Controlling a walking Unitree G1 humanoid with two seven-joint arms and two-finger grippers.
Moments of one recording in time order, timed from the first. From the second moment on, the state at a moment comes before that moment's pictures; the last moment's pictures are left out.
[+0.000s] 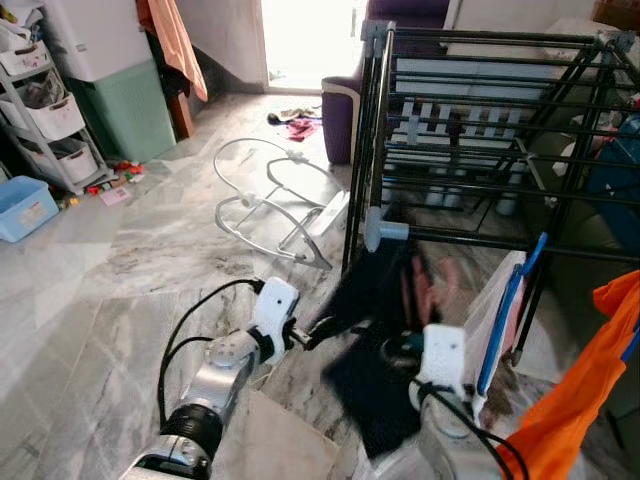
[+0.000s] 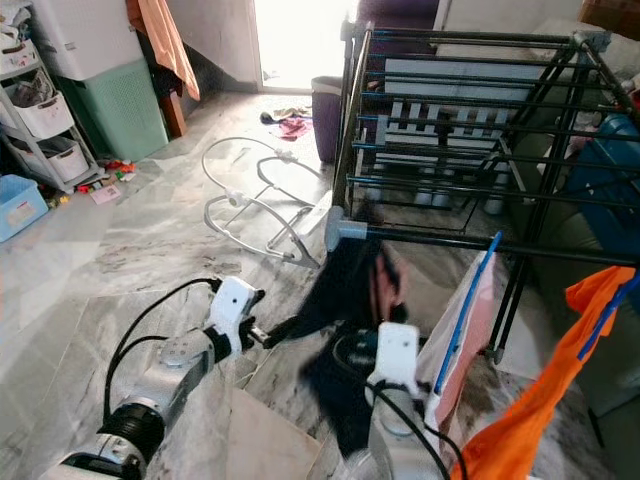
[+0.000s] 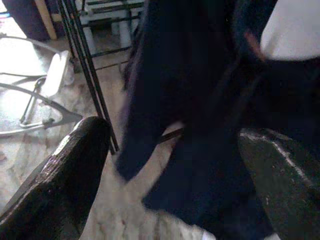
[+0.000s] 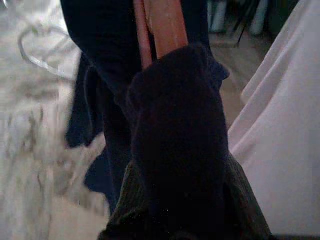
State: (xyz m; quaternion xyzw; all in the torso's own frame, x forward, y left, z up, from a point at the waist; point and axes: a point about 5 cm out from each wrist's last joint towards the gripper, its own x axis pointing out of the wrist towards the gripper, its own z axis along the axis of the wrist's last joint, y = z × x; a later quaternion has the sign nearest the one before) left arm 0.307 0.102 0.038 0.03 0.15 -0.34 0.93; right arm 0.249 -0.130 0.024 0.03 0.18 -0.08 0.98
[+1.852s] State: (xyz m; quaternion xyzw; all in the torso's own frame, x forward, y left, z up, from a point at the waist) left arm 0.299 0.108 0.032 0.04 0.16 -0.34 0.92; right arm 0.292 -0.120 0.041 0.13 0.23 -0.04 0.96
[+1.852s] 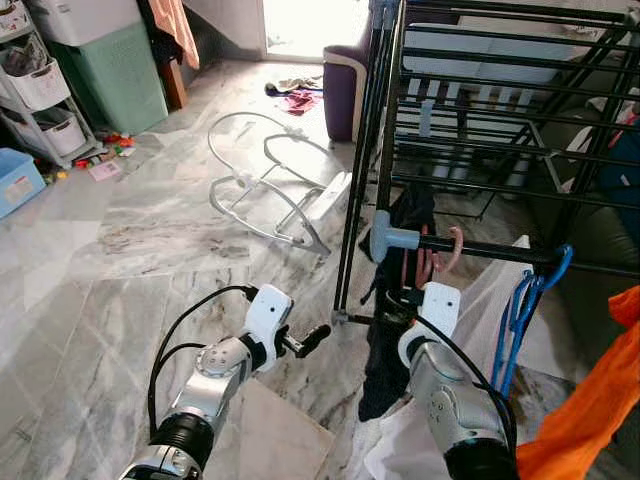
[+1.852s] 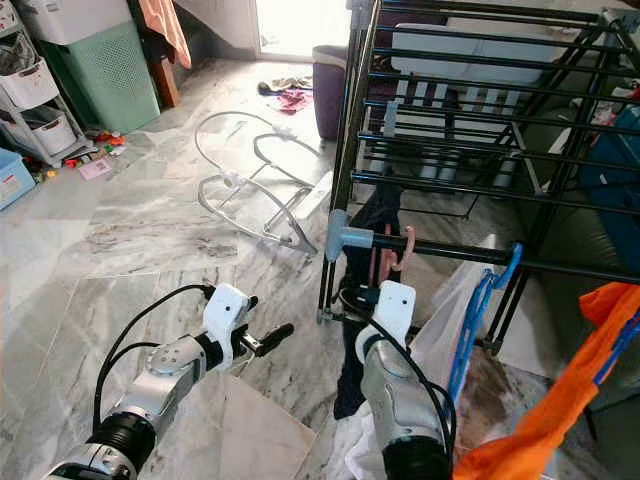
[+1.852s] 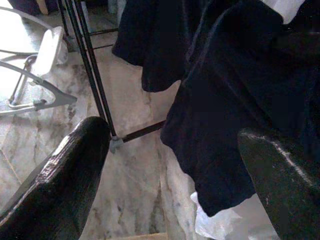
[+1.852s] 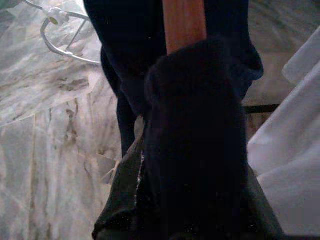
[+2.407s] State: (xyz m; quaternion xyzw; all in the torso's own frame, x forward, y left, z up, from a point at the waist) left arm 0.300 0.108 0.033 0.05 0.15 -0.34 0.93; right arm 0.281 -0.122 0.043 0.02 0.20 -0.05 0.98
